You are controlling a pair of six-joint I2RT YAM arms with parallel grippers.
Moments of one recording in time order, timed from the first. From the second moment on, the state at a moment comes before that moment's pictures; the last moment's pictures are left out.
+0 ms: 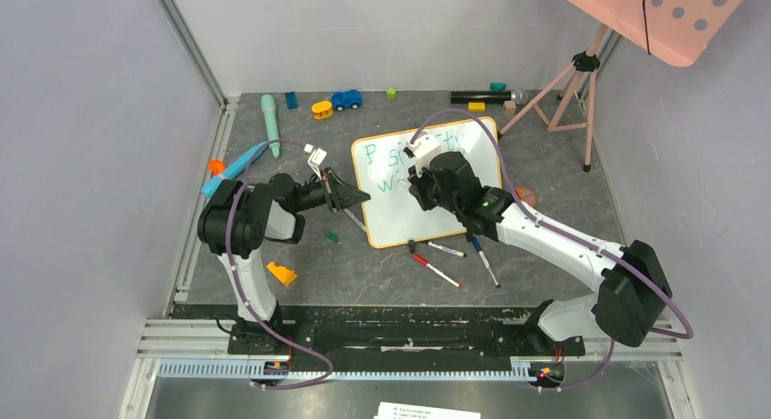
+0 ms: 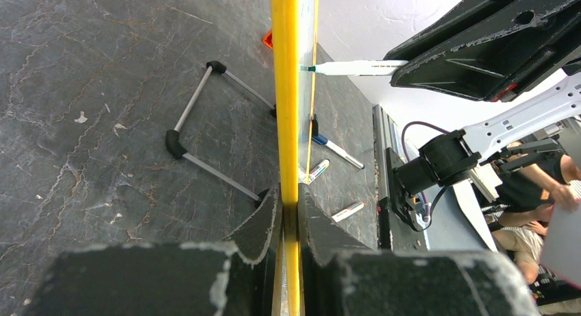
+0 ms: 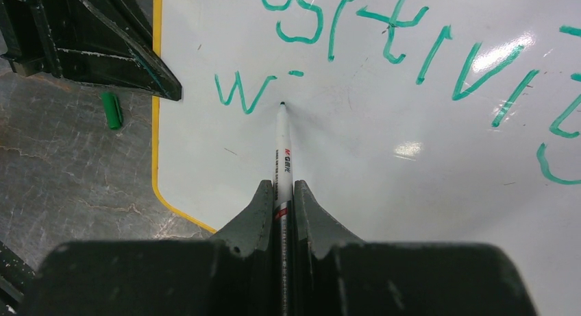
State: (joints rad) left arm -0.15 1.94 0.58 1.48 1.12 -0.83; right arm 0.77 1.37 1.02 -0.16 0.14 0.05
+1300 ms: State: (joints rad) left arm -0.15 1.94 0.58 1.48 1.12 -0.83; right arm 0.75 1.31 1.00 -0.15 0.13 0.10
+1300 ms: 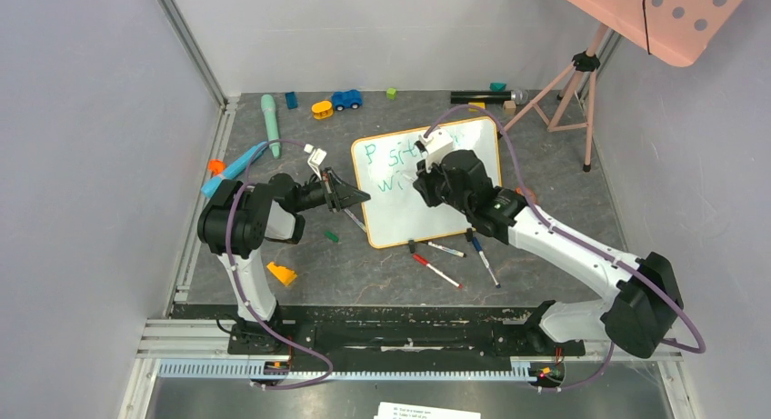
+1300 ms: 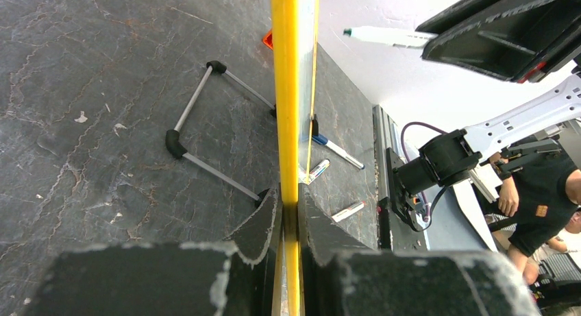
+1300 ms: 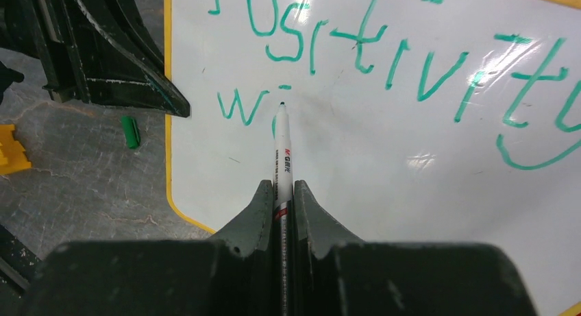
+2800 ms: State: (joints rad) left arm -0.15 1.94 0.58 1.48 1.12 -0.83; right arm 0.73 1.35 1.01 -0.17 0.14 0.07
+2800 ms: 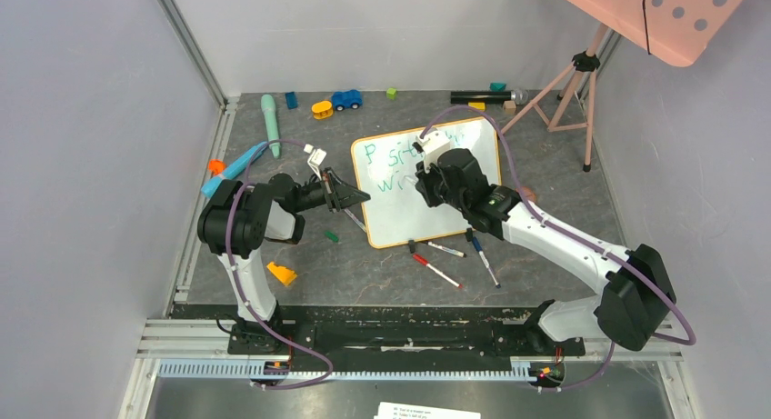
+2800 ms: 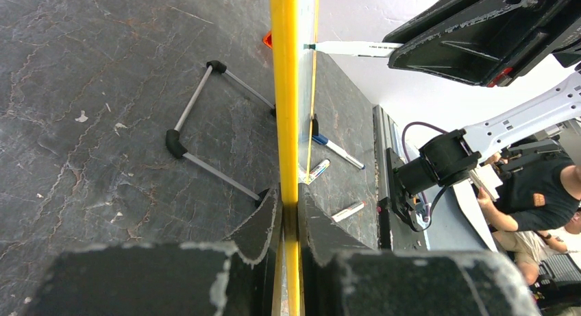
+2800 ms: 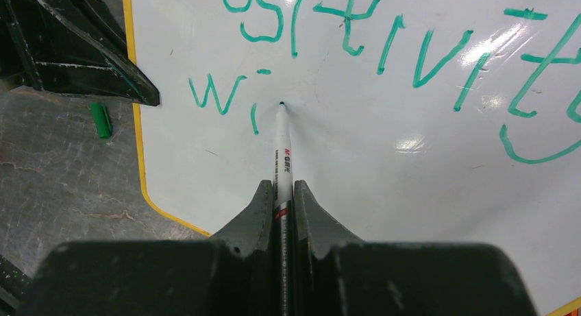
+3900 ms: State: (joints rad) left arm -0.14 1.94 0.57 1.48 1.12 -0.83; right arm 0.72 1.33 0.97 -0.15 0.12 0.08
